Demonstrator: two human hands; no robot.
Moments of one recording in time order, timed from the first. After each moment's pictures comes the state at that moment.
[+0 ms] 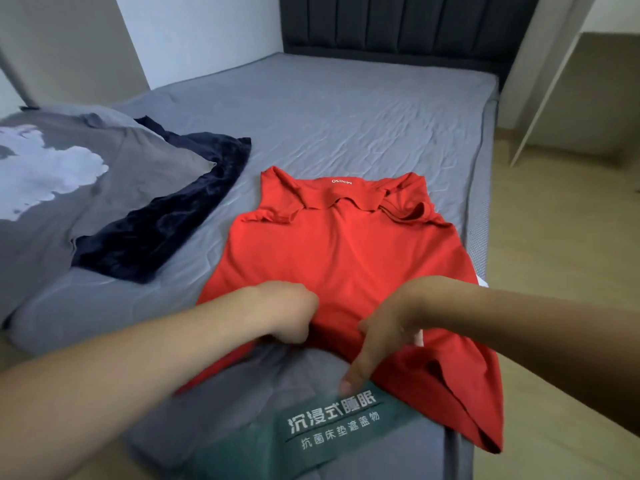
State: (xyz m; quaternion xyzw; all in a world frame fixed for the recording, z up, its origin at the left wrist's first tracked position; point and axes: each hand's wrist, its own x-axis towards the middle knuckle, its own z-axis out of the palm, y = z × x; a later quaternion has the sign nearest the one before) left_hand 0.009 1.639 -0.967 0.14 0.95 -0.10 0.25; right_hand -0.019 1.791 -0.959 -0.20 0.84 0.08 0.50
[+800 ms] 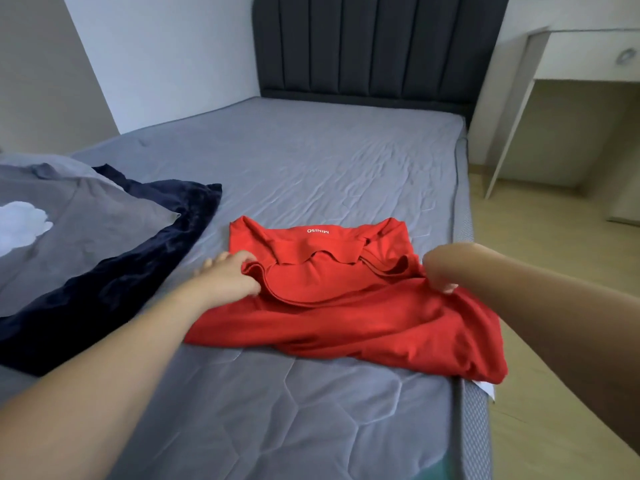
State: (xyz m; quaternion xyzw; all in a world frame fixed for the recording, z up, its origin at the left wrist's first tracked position) left_hand -0.142 1.548 -0.977 -0.14 0.97 0.16 0.06; right_hand -0.209 1.876 -0.942 -0.04 0.95 0.24 0.18
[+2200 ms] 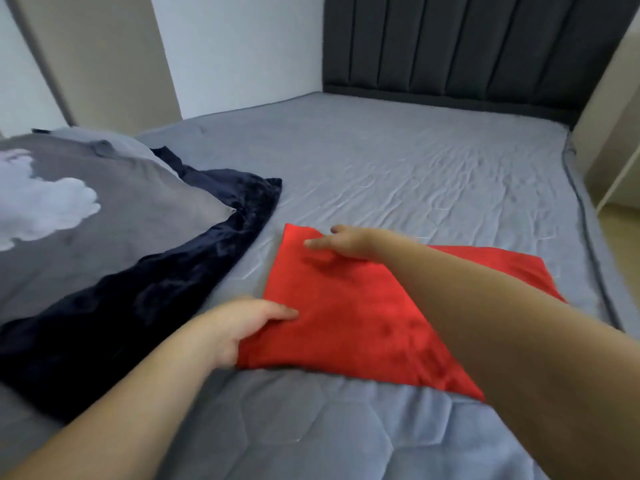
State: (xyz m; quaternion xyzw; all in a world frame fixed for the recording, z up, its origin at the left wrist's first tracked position) left_hand -0.149 1.486 -1.020 -0.31 0.64 0.67 0.19; right_hand -0.336 1.609 -0.997 -0.21 0.91 -0.26 0.24
